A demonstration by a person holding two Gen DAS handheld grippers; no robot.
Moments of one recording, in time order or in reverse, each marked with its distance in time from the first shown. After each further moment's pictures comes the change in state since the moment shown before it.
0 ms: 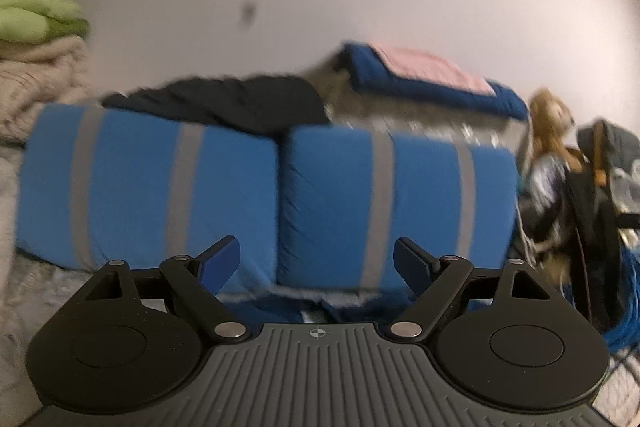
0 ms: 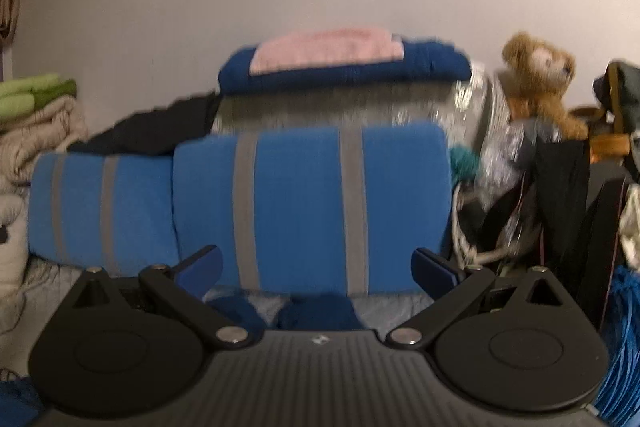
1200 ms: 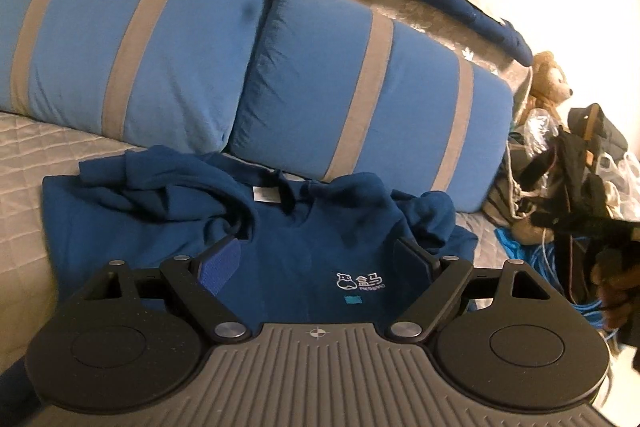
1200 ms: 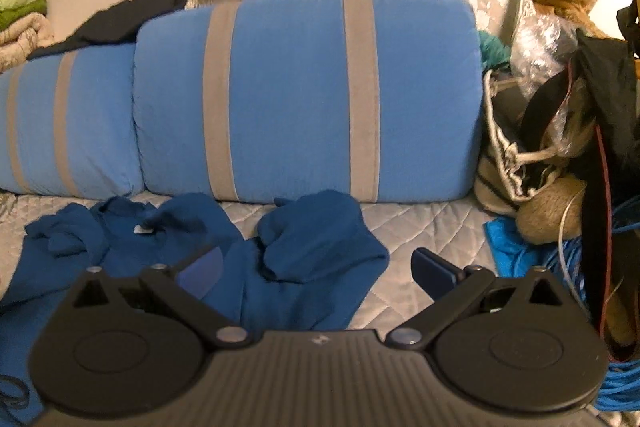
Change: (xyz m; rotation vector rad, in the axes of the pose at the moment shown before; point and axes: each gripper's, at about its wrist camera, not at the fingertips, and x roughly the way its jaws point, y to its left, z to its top) left arm 0.069 0.018 -0.109 -0.203 0.168 -0.101; right arm 0.140 0.007 -0.109 -0.034 0.203 -0.052
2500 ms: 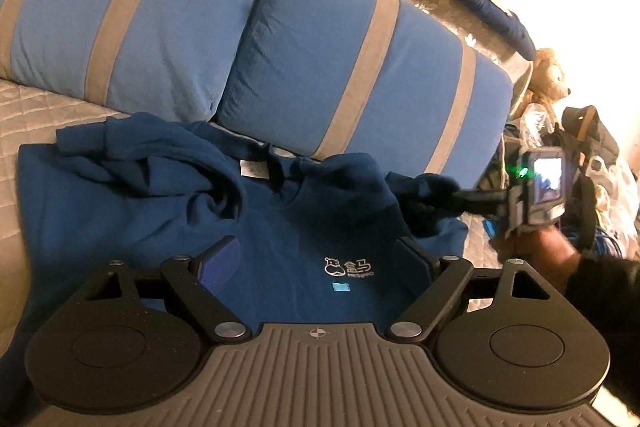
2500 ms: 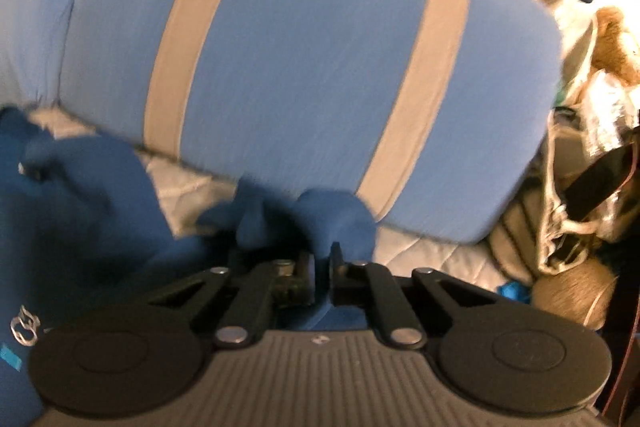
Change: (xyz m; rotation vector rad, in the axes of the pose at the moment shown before) left arm 0.020 0.009 0.002 -0.058 0.078 -0.059; right arm 0.152 0.059 0.015 -0.283 0.067 -0.233
